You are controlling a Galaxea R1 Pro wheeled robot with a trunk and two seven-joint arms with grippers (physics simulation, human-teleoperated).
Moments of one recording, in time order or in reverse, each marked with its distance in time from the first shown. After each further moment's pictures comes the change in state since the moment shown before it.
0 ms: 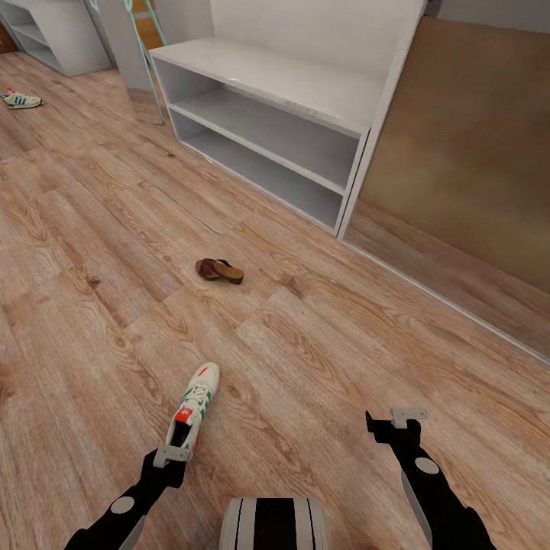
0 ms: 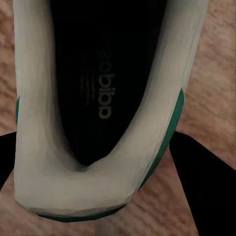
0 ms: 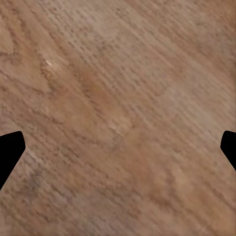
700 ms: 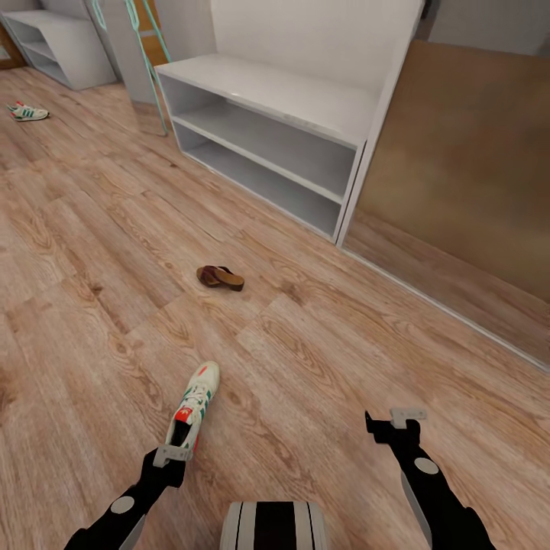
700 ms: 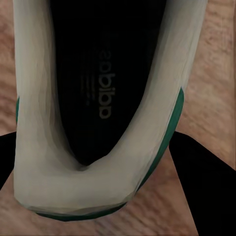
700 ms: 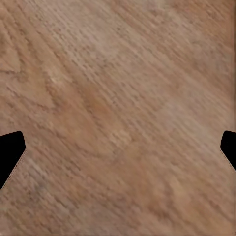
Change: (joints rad) left arm 0.000 0.000 0.000 -0.002 0.000 -0.004 0.001; right arm 0.000 0.001 0.003 0.002 0.001 -0.001 0.001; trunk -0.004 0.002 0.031
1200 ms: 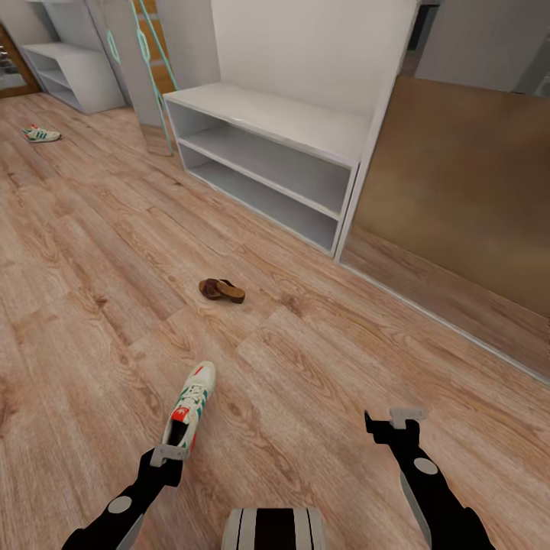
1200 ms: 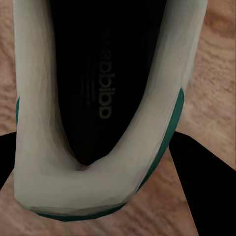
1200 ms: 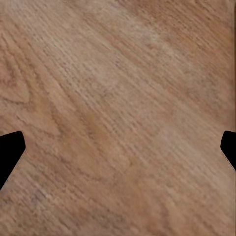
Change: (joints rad) left arm 0.000 0.007 0.009 0.000 0.009 -0.001 0.004; right arm 0.000 0.001 0.001 0.002 0.001 -0.001 0.000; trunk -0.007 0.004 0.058
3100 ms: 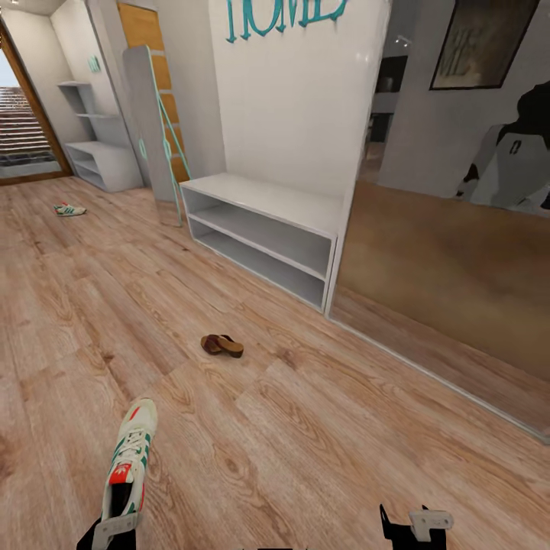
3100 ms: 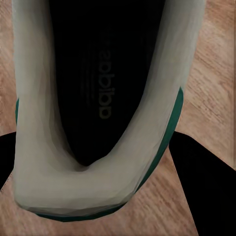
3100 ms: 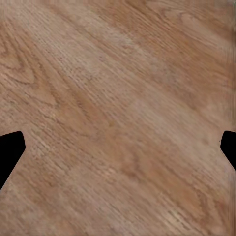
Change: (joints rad) left arm 0.235 0.006 0.288 0.018 0.007 -0.268 0.095; right arm 0.180 -0.028 -0.012 0.391 0.006 -0.479 -0.036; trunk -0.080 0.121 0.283
